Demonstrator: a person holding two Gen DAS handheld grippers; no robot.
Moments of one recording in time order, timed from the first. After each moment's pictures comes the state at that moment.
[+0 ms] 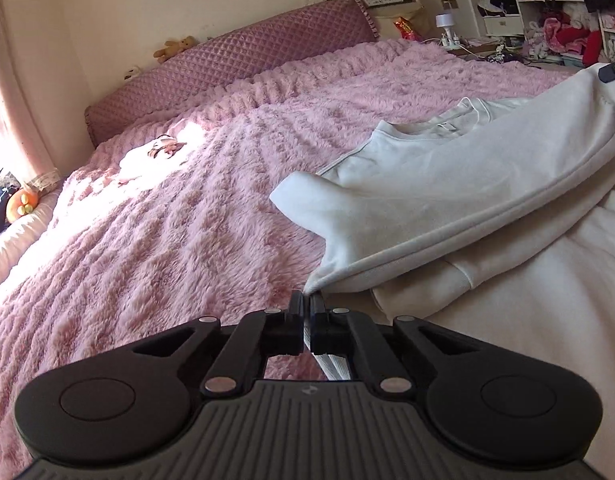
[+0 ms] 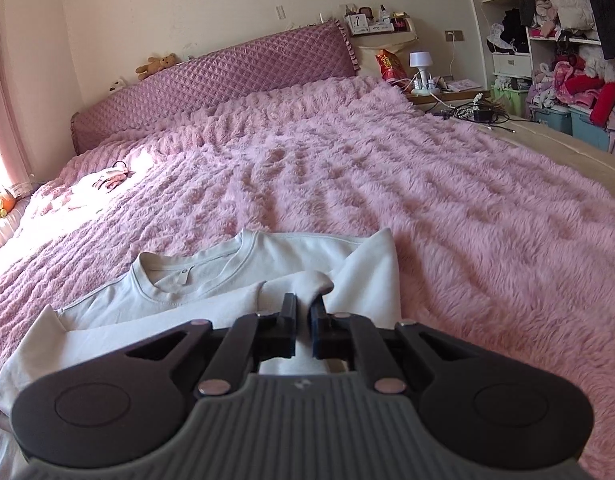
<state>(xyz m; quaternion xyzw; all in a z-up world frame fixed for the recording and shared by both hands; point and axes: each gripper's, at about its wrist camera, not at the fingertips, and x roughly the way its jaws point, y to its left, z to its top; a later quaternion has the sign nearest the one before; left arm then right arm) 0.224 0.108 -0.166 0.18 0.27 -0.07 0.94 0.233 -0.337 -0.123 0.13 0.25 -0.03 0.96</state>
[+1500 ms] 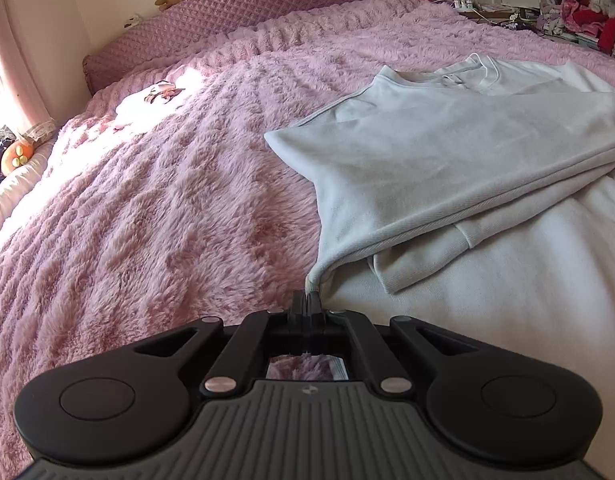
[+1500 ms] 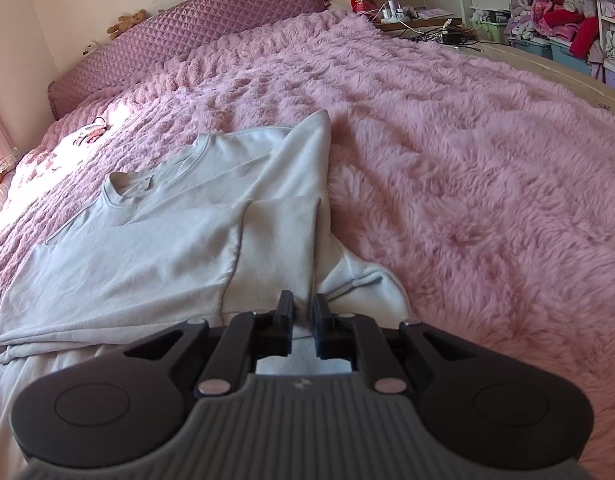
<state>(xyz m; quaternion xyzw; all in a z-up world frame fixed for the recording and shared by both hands) 0.222 0.109 -0.177 0.17 0.34 -0.06 0.92 0.175 -0.368 -0.181 0.17 0.35 -0.04 0.92</state>
